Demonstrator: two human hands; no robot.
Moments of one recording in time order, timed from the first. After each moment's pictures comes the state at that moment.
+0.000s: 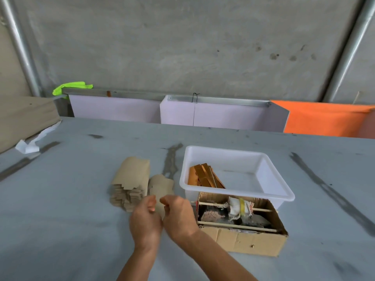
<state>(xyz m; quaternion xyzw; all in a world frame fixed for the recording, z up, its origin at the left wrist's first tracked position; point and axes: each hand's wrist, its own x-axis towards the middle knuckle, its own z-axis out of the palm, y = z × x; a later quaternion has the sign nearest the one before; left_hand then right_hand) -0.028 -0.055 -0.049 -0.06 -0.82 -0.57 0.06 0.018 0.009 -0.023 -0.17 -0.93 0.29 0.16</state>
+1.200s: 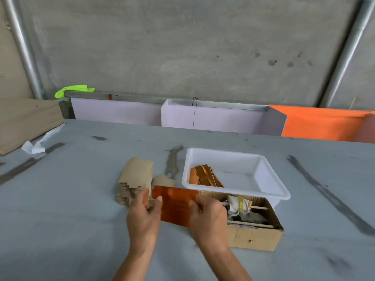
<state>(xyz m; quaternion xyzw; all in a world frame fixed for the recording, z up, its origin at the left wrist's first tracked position) -0.016 -0.082 -0.035 -0.09 -0.75 -0.65 0.04 0.080 0.004 0.002 -0.28 -0.84 0.33 0.32</state>
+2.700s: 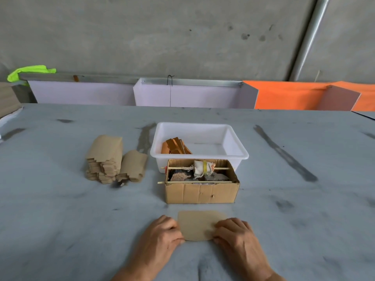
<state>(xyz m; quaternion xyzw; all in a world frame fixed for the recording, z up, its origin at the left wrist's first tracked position) 0.090 -0.089 -0.091 -0.61 -0.72 -0.32 0.10 0.251 0.060 -0.088 -0.16 -0.95 0.07 0.25</state>
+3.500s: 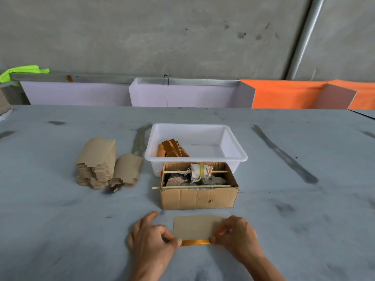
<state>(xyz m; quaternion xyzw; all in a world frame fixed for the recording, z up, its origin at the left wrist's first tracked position) 0.093 -0.068 -0.091 -0.26 -0.91 -0.32 -0.10 0.224 0.078 -0.078 -0.42 -0.85 0.30 0.10</state>
